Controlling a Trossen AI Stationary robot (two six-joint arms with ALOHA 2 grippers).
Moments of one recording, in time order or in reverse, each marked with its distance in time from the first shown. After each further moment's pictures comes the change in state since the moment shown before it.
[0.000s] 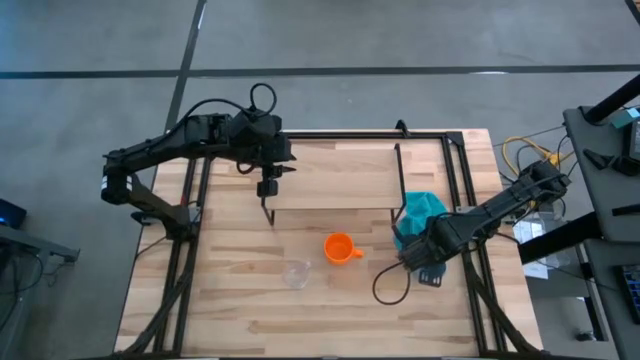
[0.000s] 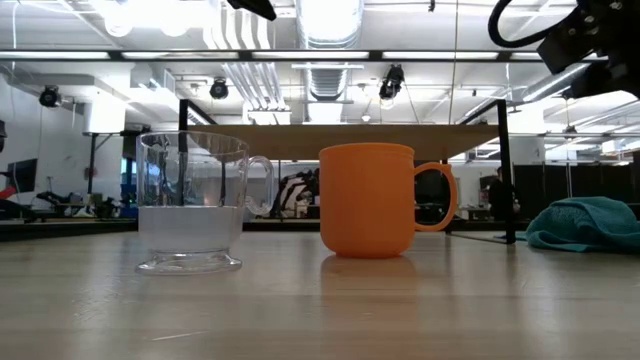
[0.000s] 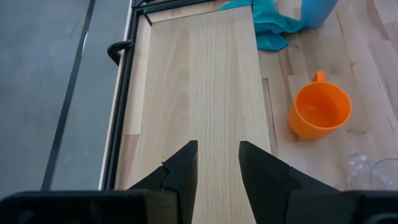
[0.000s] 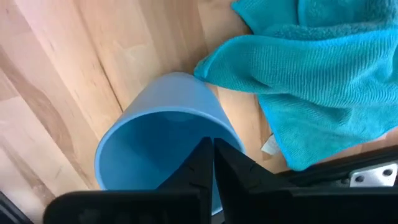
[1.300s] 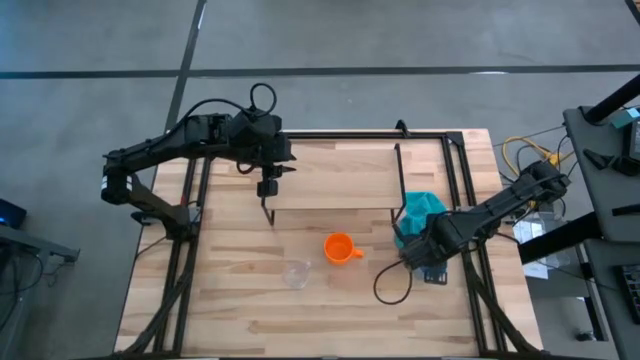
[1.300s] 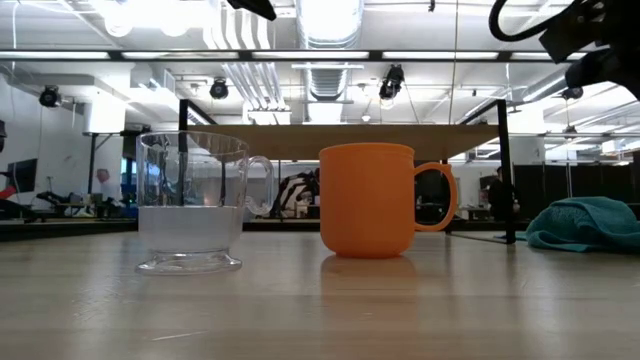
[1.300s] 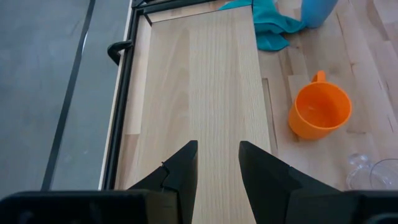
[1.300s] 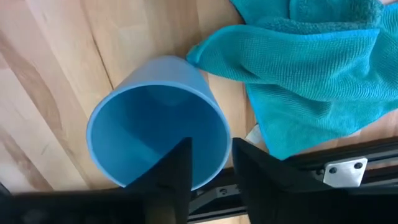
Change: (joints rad) left arm 0.000 0.000 0.000 0.000 0.000 0.000; right arm -0.007 0.001 0.046 -0.089 -0.003 -0.099
